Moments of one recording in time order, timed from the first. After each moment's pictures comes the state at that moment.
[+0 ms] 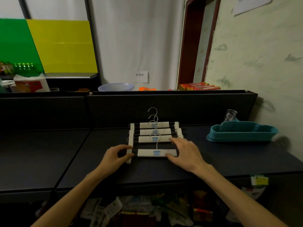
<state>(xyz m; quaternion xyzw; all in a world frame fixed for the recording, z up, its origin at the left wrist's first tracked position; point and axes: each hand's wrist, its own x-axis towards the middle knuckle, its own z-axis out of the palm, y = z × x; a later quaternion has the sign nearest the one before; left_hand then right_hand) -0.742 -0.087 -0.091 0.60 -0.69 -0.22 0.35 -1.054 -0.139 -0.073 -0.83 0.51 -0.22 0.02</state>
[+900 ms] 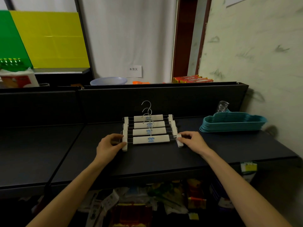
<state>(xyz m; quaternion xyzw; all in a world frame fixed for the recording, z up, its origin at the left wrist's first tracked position) -0.751 -0.100 -0.095 0.66 -0.58 -0.22 0.41 -1.111 -0.173 -0.089 -0.66 0.58 -0.35 0.32</state>
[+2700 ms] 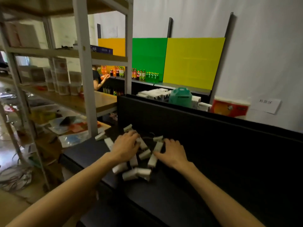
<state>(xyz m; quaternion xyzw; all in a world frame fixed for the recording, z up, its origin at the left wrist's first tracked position) 0.023 0.041 -0.052 0.83 -0.52 0.08 0.17 -0.155 -0.088 -0.052 -0.92 0.36 -0.14 0.10</state>
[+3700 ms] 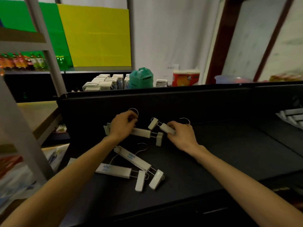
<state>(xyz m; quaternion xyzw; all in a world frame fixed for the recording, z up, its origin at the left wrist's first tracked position) 0.121 -0.090 -0.047 0.57 -0.71 -0.09 0.39 -0.145 -0.051 -0.052 -0.77 0.58 -0.27 0.04</state>
